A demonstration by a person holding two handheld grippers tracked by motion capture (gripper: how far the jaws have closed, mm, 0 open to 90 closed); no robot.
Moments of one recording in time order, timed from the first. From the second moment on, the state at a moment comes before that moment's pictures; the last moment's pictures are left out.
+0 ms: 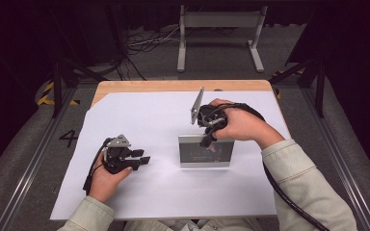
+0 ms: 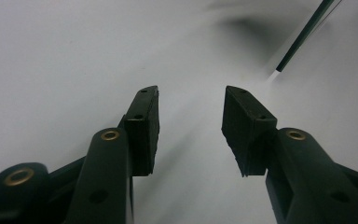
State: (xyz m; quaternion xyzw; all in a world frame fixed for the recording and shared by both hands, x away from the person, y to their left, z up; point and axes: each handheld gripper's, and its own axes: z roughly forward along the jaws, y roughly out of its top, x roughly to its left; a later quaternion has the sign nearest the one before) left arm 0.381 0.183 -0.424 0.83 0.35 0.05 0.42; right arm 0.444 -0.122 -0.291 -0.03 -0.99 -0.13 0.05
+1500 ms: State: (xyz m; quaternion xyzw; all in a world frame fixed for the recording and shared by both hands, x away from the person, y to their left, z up) left arm 0.379 0.181 -0.422 0.83 0.35 0.07 0.42; right arm 0.452 -0.154 -0.277 -0.09 -0.96 -0.27 -0.06
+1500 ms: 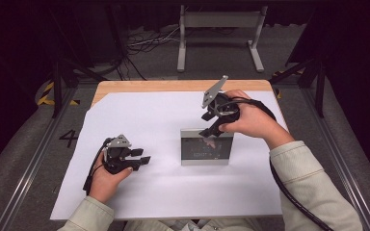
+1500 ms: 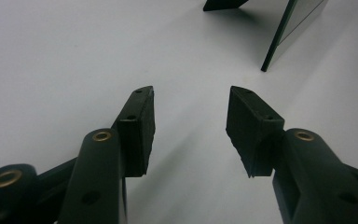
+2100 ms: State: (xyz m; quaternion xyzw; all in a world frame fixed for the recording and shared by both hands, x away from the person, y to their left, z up) left arm 0.374 0.182 -0.415 0.82 0.35 0.09 0.43; right arm 0.414 -0.222 -0.254 -0.17 -0.90 -0.37 -0.13
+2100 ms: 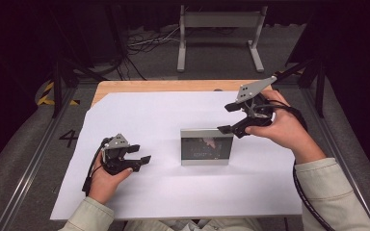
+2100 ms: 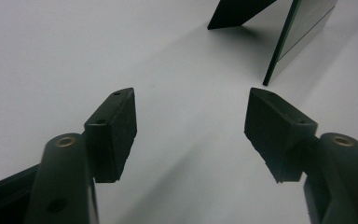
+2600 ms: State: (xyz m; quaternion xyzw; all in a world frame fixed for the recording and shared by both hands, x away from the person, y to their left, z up) left arm 0.372 0.195 -0.420 0.83 0.35 0.09 0.43; right arm 0.400 -0.282 -0.256 -0.23 -0.87 -0.40 -0.16
